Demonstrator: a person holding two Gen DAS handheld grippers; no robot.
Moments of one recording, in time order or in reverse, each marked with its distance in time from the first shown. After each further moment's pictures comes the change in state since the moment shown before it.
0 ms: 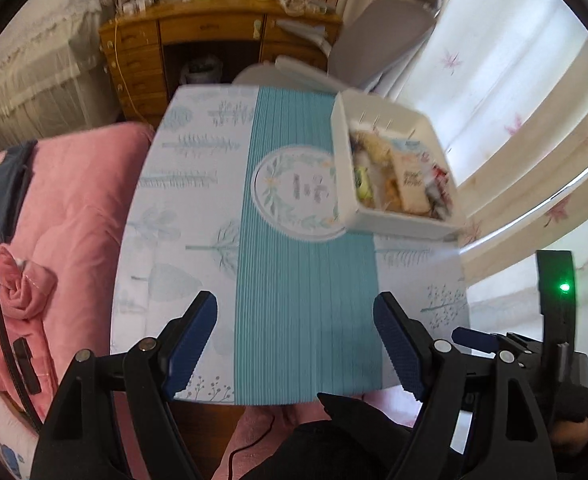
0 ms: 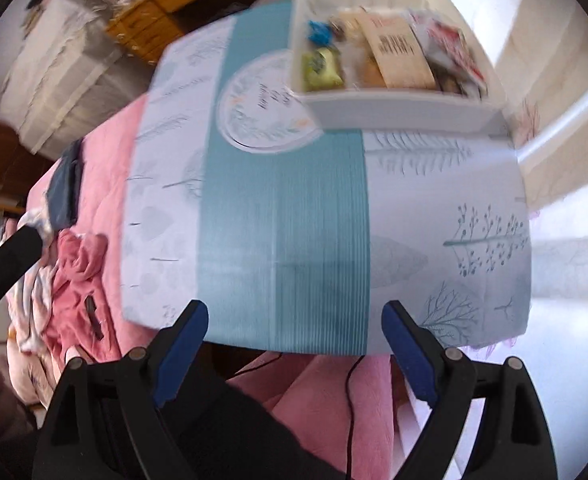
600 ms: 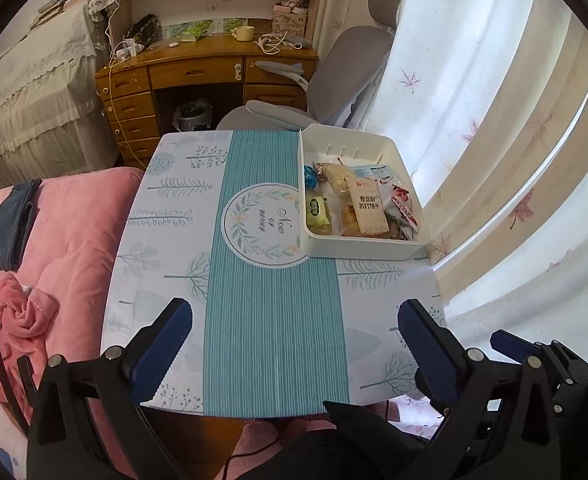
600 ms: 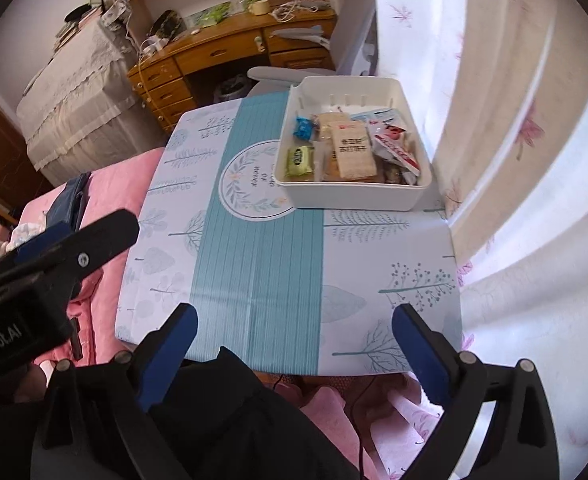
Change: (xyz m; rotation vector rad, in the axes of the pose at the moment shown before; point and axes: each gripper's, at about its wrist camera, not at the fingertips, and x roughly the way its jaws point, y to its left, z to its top) left arm -0.029 -0.080 -0.014 0.054 -0.119 0.031; right arm -0.097 -0.011 -0.043 -0.056 -0.287 -0.100
